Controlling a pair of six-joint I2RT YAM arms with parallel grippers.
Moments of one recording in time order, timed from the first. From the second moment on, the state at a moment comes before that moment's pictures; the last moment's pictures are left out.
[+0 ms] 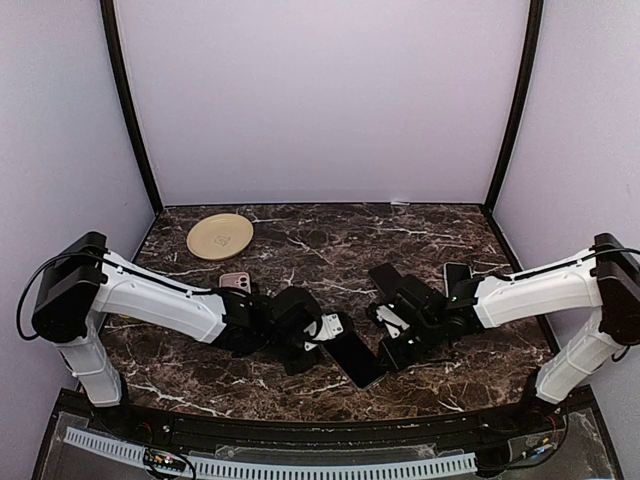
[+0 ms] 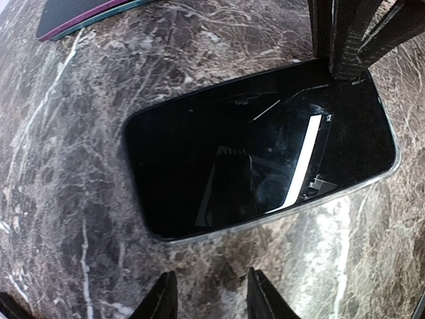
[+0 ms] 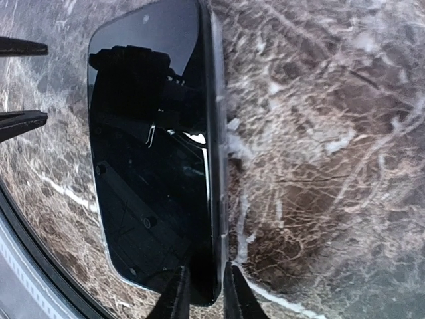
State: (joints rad) left arm -1.15 1.76 0.99 -0.18 -0.13 0.15; right arm 1.00 1.51 0.77 -0.41 -0.14 0.48
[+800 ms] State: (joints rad) left arm -1.17 1.81 0.99 -0.12 -0.09 0.12; right arm 1.04 1.57 0.79 -0.41 -0.04 0.52
